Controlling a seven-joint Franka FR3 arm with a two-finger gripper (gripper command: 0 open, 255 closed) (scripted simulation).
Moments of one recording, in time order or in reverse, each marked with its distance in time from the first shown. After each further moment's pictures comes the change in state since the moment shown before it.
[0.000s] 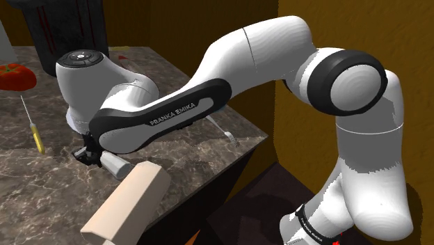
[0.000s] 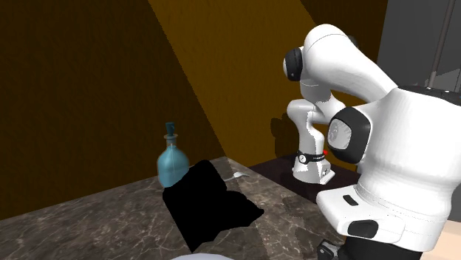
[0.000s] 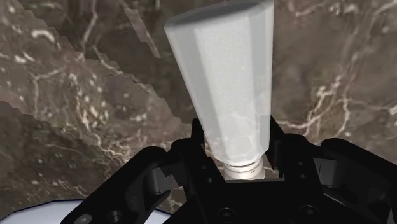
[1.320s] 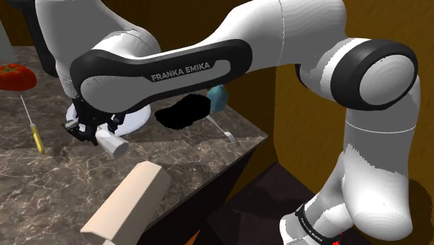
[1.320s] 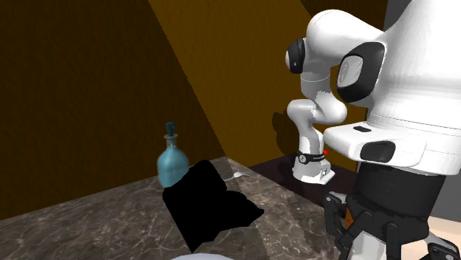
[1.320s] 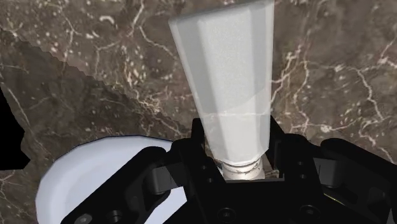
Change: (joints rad) arm -0.012 -0.098 0.033 0.093 0.059 -0.190 -0.055
